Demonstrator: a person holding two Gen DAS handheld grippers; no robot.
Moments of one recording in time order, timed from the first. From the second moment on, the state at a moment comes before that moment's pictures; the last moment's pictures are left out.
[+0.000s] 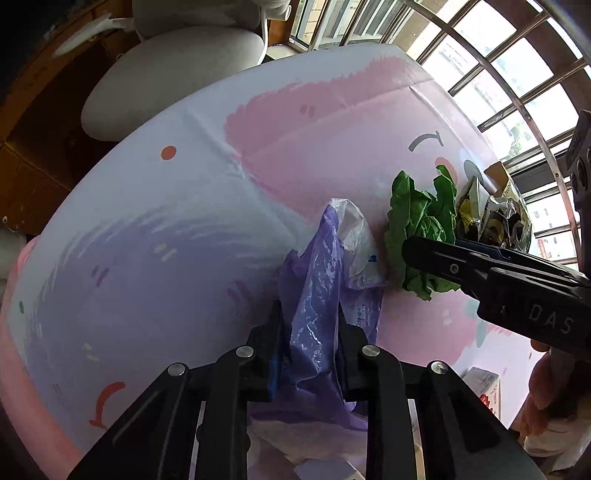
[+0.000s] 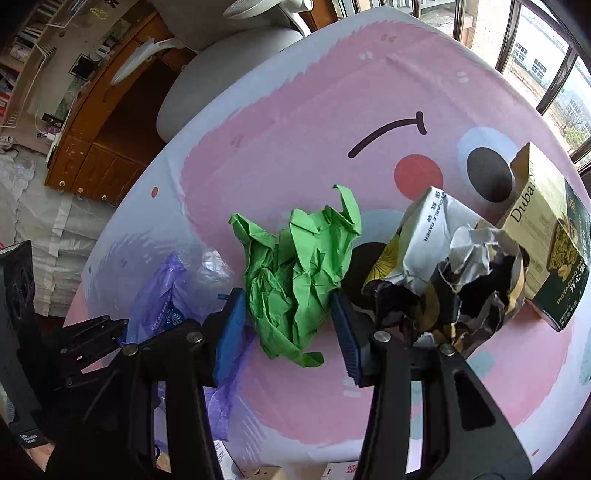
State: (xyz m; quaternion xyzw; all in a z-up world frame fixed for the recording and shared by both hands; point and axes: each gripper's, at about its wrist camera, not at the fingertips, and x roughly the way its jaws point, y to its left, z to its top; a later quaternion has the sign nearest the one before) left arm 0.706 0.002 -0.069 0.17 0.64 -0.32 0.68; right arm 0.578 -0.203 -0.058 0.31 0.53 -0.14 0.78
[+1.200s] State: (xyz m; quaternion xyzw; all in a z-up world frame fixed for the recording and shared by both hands) left arm 0.140 0.026 0.125 0.02 0.48 -0.19 0.86; right arm 0.104 -0.176 0.087 0.13 0.43 0.12 0.89
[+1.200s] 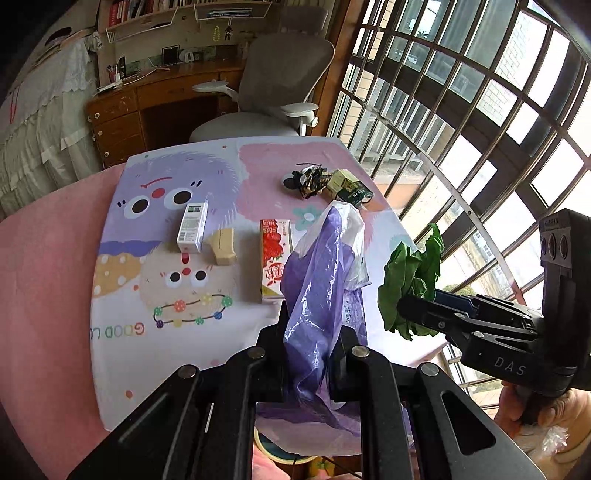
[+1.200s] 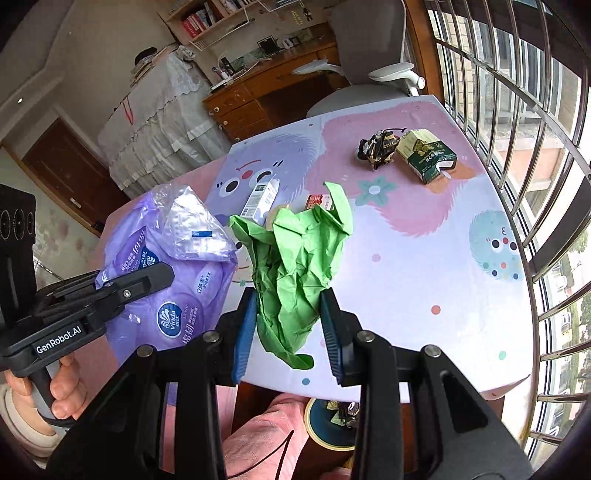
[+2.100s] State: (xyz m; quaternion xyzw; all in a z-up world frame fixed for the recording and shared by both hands) left arm -0.037 0.027 -0.188 0.05 0.64 -0.15 0.75; right arm -0.073 -0.173 -0.241 0.15 0.61 0.03 0.78
